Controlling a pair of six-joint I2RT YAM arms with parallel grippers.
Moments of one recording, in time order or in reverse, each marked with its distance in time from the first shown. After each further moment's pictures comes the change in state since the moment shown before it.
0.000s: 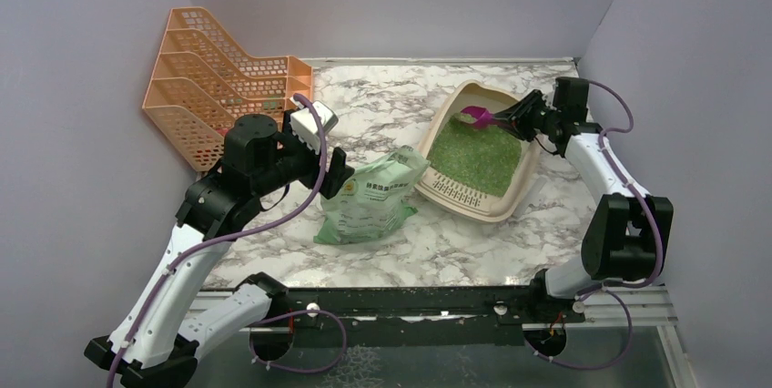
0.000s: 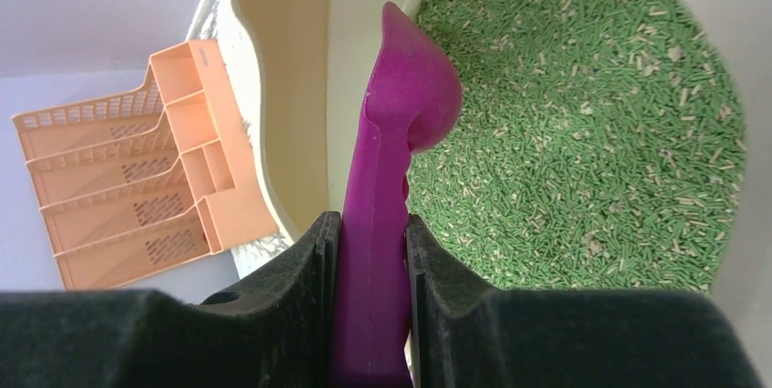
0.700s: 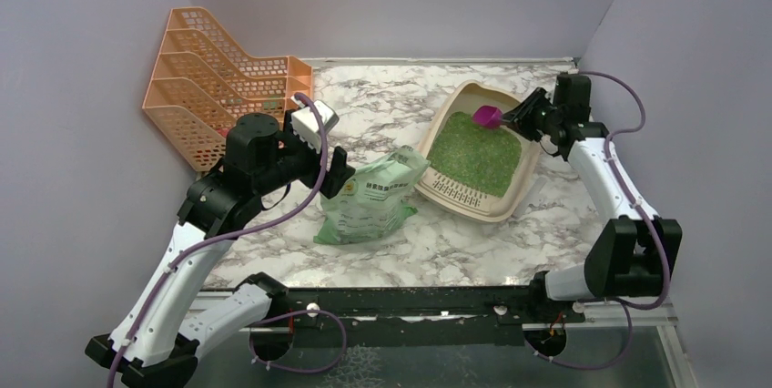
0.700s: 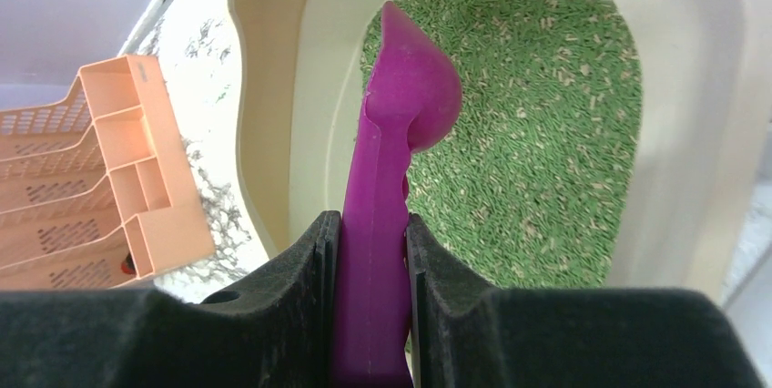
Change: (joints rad) left arm 0.000 0.005 0.000 0.000 0.000 -0.012; right arm 0.050 -0.077 0.033 -0.105 0.177 -0.108
